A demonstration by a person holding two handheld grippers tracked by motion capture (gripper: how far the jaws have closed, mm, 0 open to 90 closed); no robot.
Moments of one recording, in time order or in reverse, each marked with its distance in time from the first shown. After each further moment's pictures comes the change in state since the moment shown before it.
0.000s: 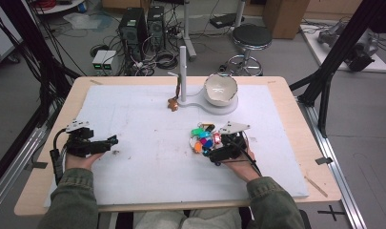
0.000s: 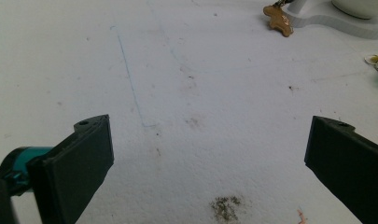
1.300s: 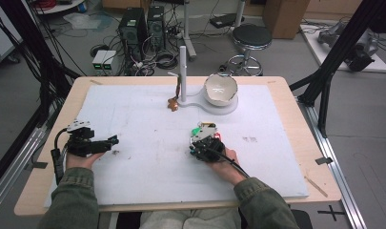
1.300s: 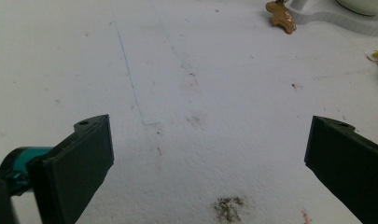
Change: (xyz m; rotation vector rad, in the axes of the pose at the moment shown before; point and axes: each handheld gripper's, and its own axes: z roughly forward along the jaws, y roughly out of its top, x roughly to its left) left arm 0.001 -0.001 0.004 0.008 -0.001 -0.007; right arm 0.043 0.016 0.044 0.169 0.021 -0.148
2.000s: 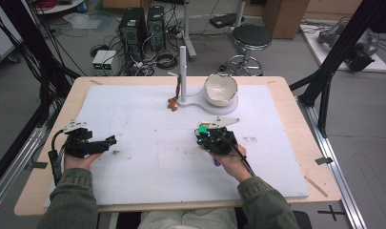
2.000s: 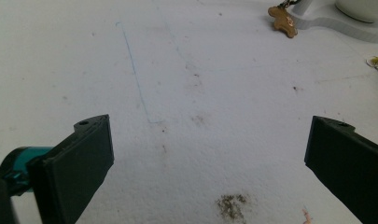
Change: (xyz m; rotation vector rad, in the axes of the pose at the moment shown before) left arm 0.006 -0.004 -0.007 -0.008 0.009 -0.019; right arm -0.027 0.004 -0.043 -0.170 0.024 0.210
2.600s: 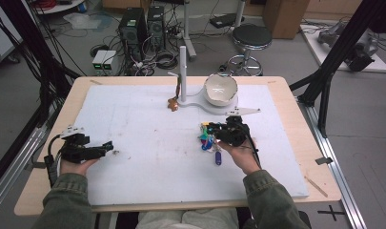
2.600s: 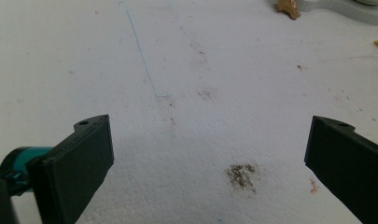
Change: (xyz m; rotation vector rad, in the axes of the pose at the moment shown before) left arm 0.007 -0.012 -0.004 0.028 -0.017 0.010; right arm -0.033 0.010 -0.025 -0.082 0.052 0.162
